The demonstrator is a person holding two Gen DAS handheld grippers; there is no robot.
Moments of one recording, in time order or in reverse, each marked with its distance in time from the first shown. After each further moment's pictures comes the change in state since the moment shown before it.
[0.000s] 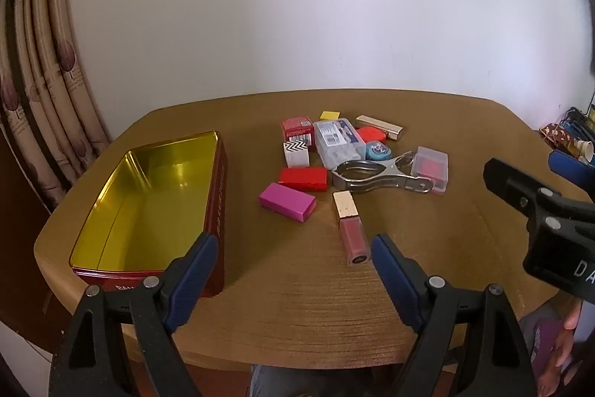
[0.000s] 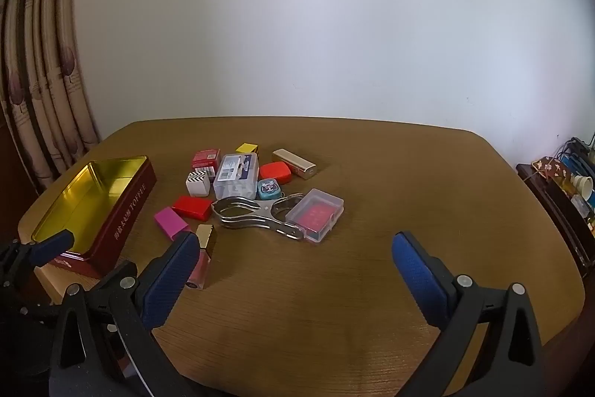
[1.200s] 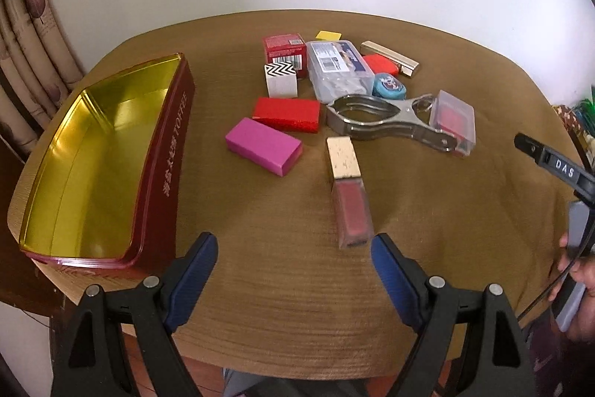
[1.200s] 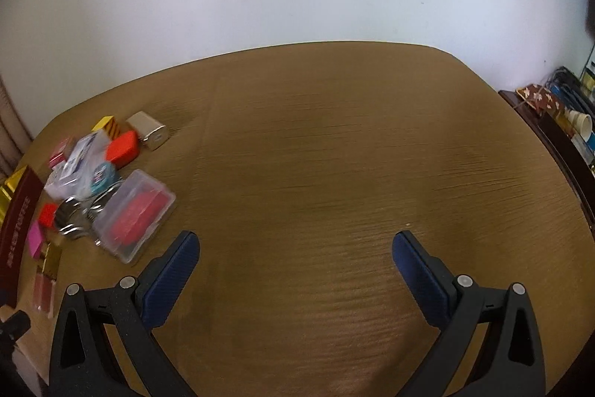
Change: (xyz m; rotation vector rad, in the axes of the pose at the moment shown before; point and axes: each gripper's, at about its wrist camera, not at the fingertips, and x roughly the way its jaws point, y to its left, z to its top) left arm 0.083 -0.011 0.013 -0.059 0.327 -0.049; right arm 0.135 -0.163 -0.010 0.193 0.274 -0.080
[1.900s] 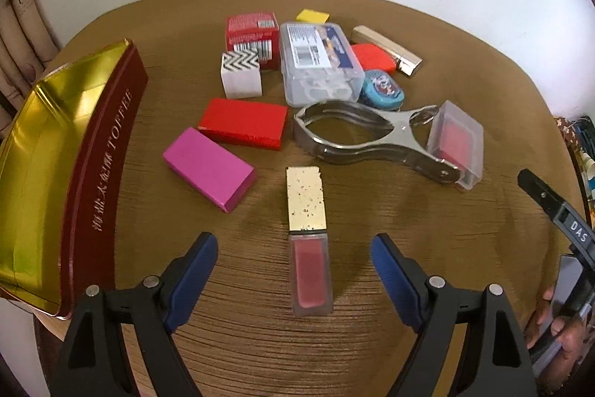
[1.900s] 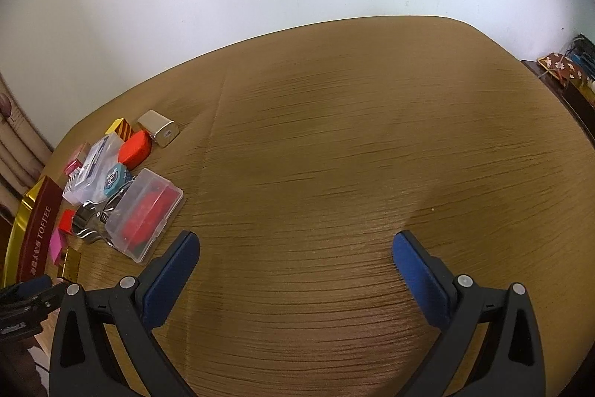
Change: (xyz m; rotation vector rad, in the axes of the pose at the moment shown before) left arm 0.052 -0.023 0.039 -0.052 0.116 -0.056; right arm 0.014 0.000 0.003 0.033 0.049 0.104
